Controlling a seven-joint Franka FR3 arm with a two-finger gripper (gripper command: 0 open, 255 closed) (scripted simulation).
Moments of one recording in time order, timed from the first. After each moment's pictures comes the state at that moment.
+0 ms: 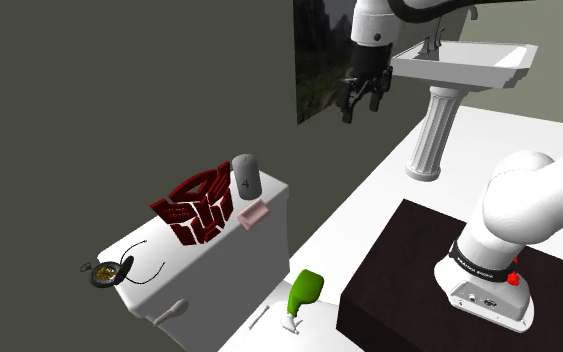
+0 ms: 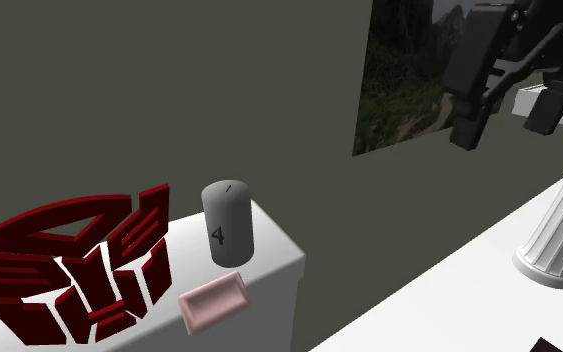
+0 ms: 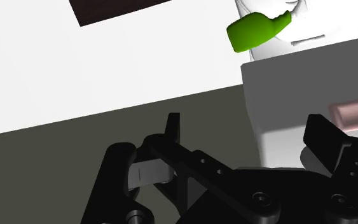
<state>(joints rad) -0.02 -0.70 0.15 -2.27 0.05 1.63 0.35</state>
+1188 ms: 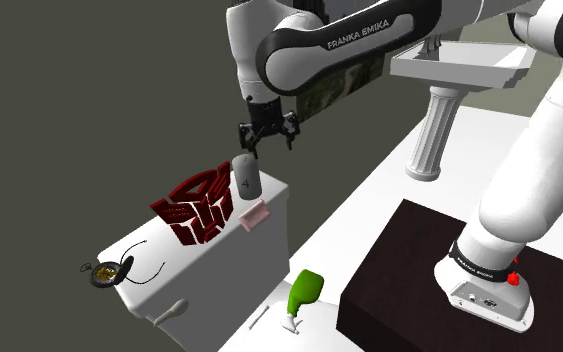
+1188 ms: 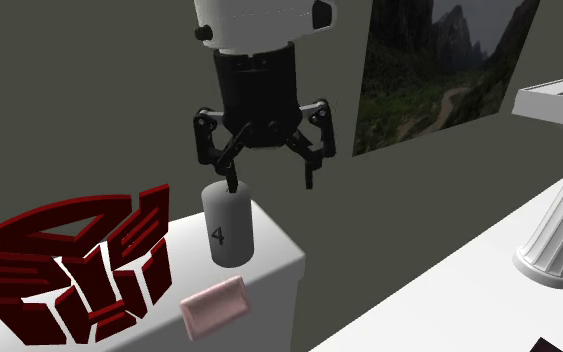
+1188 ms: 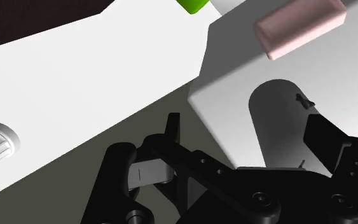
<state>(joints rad) -0.09 -0.04 0.52 -1.89 -0.13 1.85 1.06</state>
